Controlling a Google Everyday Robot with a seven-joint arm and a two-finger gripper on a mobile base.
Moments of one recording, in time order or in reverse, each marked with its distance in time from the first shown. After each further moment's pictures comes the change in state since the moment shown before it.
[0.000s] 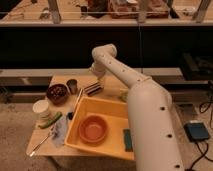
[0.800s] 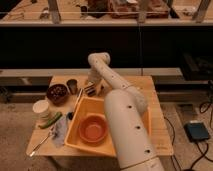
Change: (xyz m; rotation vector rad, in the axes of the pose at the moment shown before) arm -0.014 0.011 0.074 -0.151 -0.140 -0.033
